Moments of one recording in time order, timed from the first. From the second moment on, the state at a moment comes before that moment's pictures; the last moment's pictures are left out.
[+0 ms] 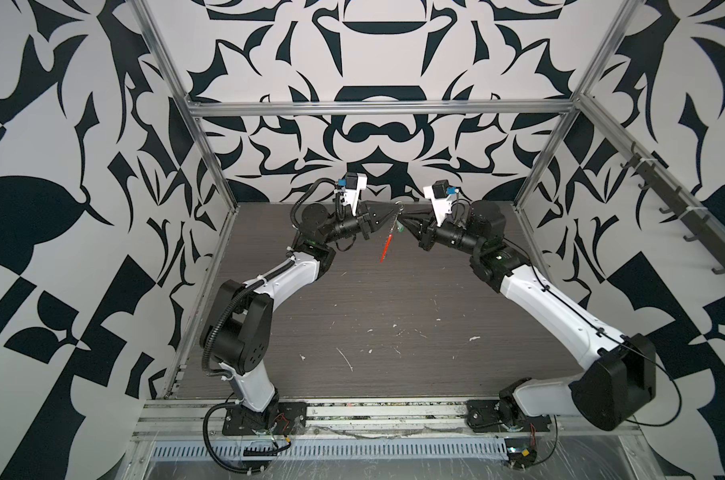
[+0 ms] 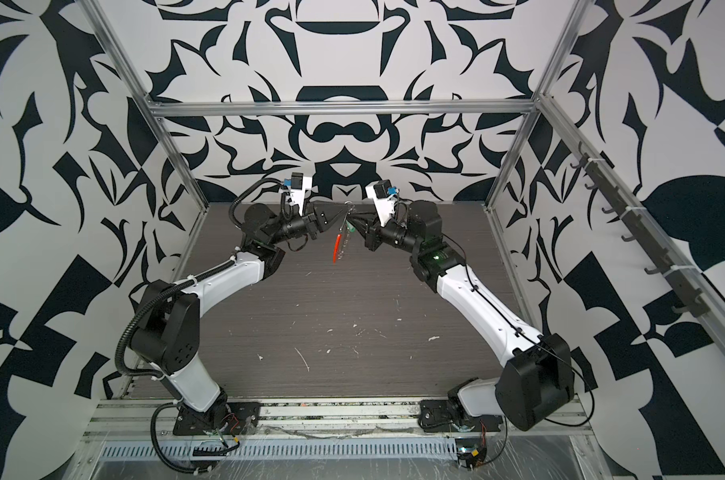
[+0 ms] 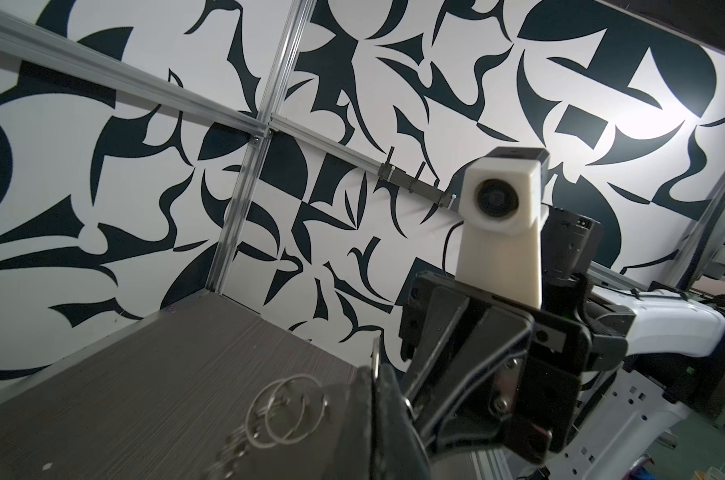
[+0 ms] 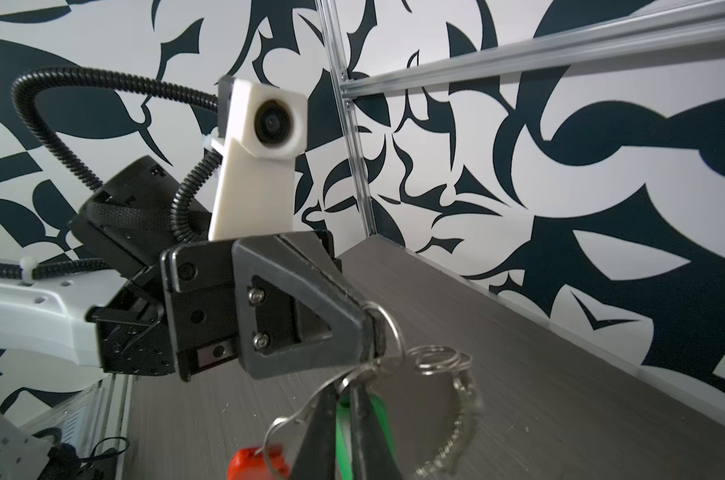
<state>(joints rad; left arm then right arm) -0.49 1.72 1.21 0.95 0.86 -0.73 0.44 1.35 1.17 0.09 -0.60 0.18</state>
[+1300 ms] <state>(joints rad) -0.51 1.79 1.20 1.14 0.82 -0.81 0.36 1.45 1.13 0.38 -0.88 0.64</state>
